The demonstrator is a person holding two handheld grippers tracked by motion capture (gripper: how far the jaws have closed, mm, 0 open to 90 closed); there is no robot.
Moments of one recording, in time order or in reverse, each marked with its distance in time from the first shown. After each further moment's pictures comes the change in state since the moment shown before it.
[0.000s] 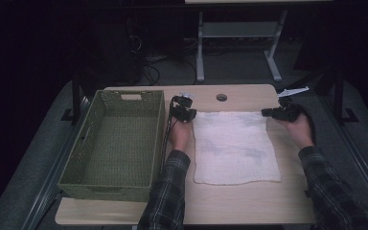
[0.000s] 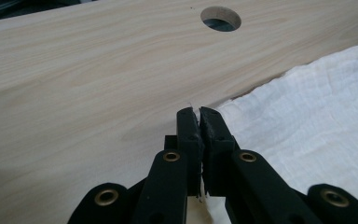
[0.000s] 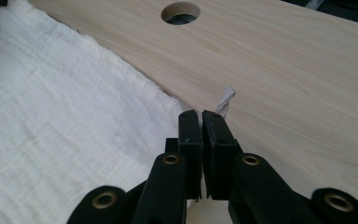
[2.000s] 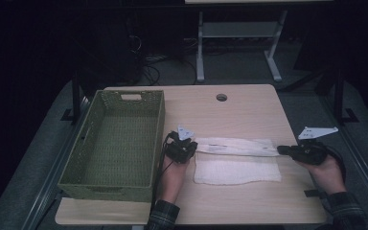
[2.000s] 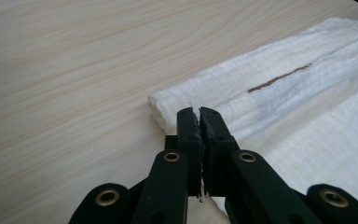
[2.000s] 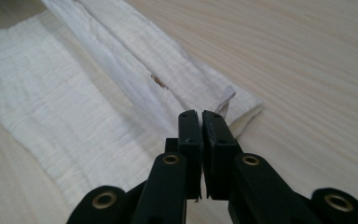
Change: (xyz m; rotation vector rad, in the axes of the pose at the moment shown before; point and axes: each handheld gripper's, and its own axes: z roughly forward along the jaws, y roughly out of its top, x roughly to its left) left arm -0.061 -0.094 -0.095 -0.032 -0.087 0.094; right arm 0.081 -0.099 -0.095 0.017 0.052 -0.111
